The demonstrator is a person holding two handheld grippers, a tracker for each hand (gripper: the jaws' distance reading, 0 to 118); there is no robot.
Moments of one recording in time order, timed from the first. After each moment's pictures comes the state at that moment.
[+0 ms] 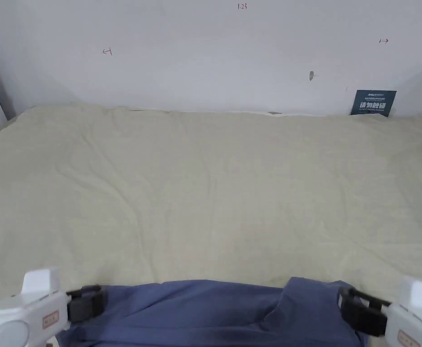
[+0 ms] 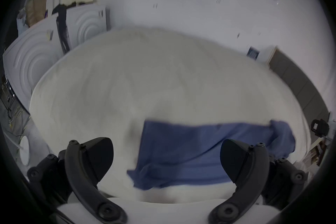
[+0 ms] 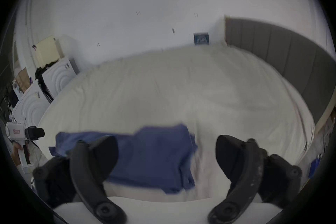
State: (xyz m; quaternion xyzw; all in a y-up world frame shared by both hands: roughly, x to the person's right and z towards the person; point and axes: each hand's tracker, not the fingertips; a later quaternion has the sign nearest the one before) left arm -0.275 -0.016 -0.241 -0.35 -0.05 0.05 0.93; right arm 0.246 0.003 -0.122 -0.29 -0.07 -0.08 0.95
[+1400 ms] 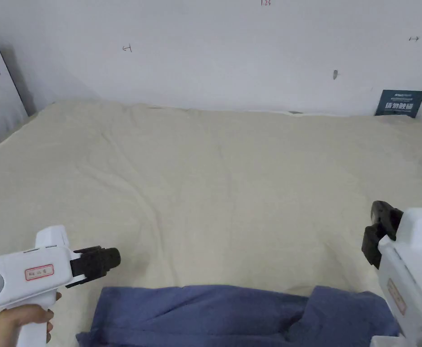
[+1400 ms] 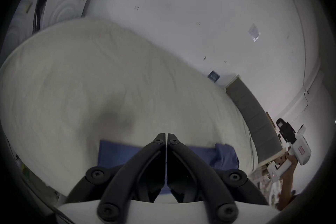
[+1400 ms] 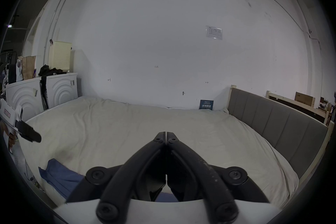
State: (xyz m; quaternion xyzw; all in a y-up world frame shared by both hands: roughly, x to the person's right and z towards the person) left arm -0.333 0.014 -0.292 -0.39 -0.21 0.22 0.87; right arm 0.159 0.088 -0.160 -0.11 -0.09 0.04 0.99
